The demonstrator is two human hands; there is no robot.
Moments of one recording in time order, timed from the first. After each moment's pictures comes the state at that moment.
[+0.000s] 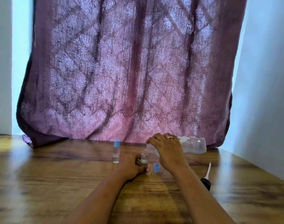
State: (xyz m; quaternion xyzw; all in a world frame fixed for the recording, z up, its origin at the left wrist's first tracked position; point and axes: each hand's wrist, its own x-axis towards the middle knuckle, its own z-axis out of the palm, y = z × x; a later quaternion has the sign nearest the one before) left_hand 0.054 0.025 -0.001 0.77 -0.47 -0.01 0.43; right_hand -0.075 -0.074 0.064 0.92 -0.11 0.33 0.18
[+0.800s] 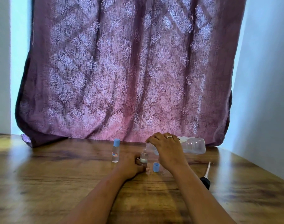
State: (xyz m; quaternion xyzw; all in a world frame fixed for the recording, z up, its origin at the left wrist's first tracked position) left_hand 0.056 0.025 -0.003 0.77 -0.47 0.00 0.43; right_hand -0.075 -0.075 0.064 0.92 -0.12 0.32 0.17
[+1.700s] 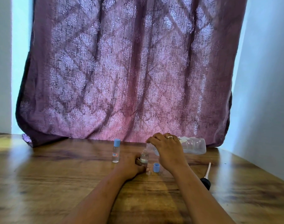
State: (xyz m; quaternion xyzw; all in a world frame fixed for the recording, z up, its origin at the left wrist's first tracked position) left_hand 0.057 0.024 -0.003 0.78 -0.46 -0.02 0.42; right_hand -0.076 -0.074 0.064 0.92 -0.11 0.32 0.17
